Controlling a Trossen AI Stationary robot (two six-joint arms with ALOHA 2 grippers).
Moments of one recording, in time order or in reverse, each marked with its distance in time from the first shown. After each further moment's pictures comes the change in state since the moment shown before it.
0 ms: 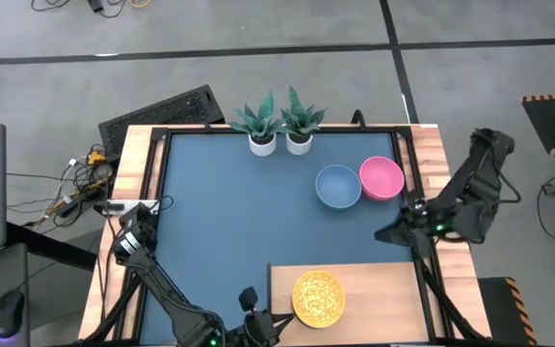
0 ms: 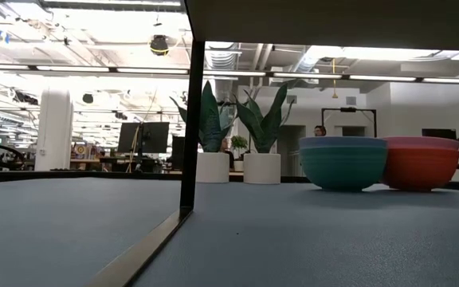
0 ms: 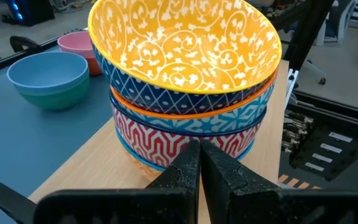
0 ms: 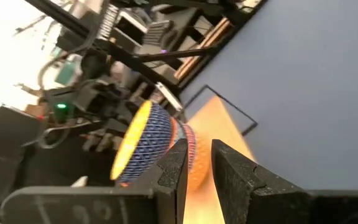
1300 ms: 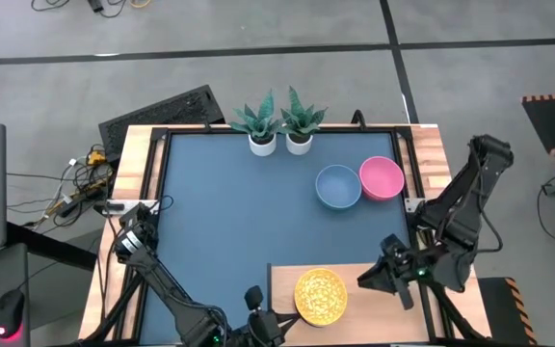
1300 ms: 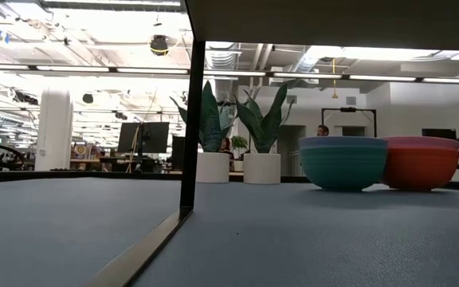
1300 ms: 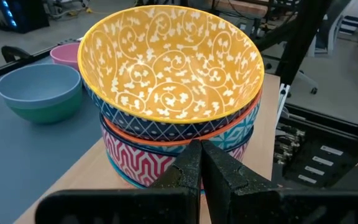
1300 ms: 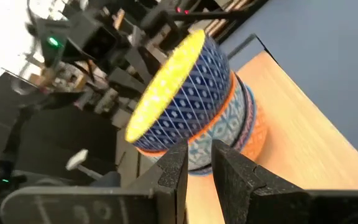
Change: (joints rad) left arm 0.020 0.001 0.005 0.103 0.001 0.093; right arm 0.067 0.342 -0.001 0.348 -0.031 -0.052
